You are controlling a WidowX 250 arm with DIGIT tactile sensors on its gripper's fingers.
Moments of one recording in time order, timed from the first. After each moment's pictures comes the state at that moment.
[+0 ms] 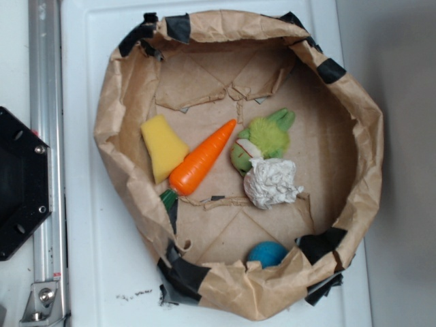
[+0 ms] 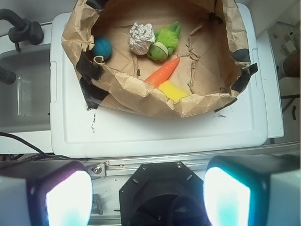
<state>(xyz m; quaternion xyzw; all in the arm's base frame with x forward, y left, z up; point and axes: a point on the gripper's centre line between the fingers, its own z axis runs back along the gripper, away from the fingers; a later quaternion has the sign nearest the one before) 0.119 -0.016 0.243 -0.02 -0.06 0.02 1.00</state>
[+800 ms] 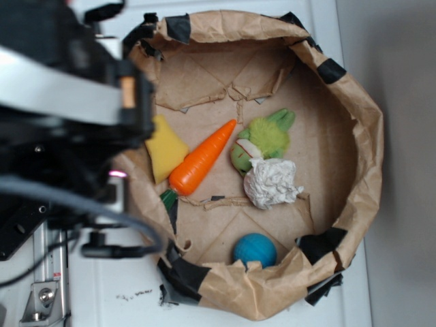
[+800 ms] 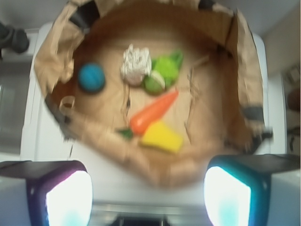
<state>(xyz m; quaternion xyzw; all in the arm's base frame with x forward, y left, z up) 0.198 0.008 0.194 0.00 -0.08 -0.03 1.00</state>
